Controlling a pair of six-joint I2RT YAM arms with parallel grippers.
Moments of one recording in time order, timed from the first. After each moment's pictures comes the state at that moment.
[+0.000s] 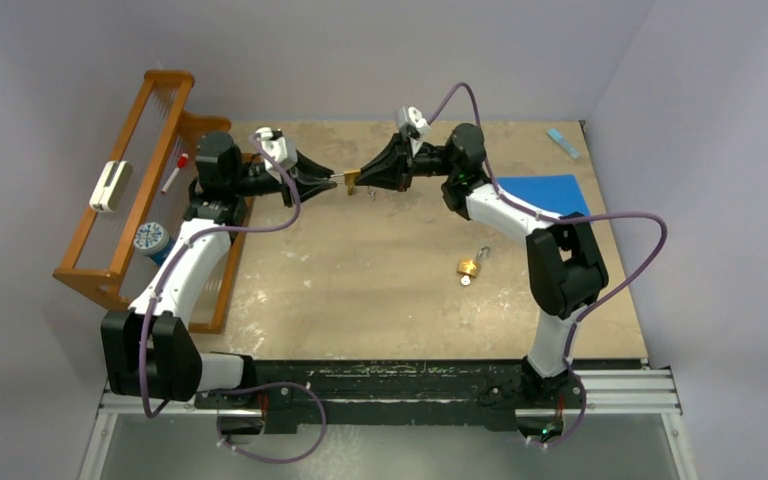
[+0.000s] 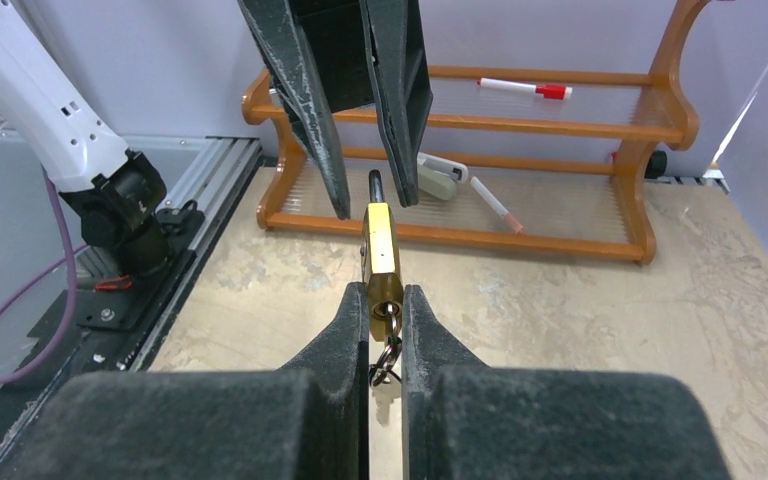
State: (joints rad) left arm -0.09 1.32 1.05 0.18 1.22 0.26; right arm 0.48 1.86 1.34 0.84 -1.17 0.32
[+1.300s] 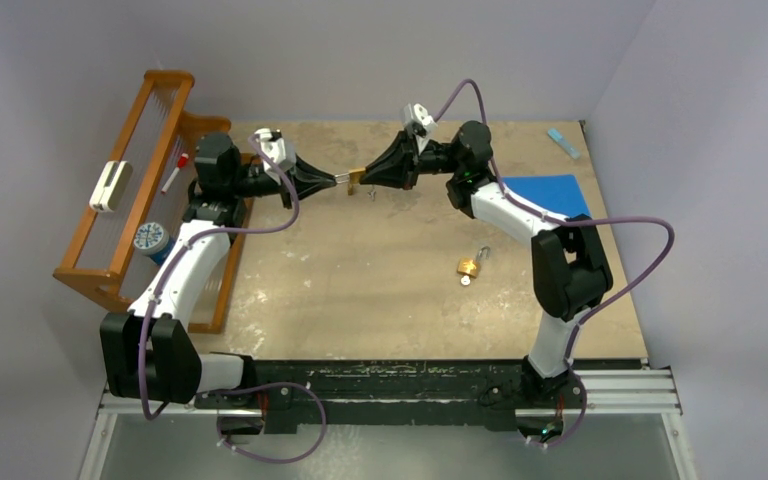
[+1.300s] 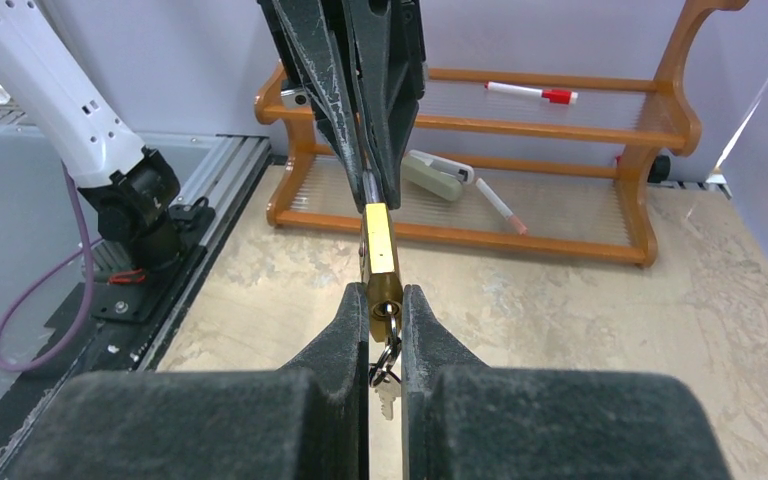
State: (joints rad) left arm -0.10 1.31 1.05 0.18 1.25 0.25; right arm 0.46 1.84 1.34 0.84 -1.21 0.35
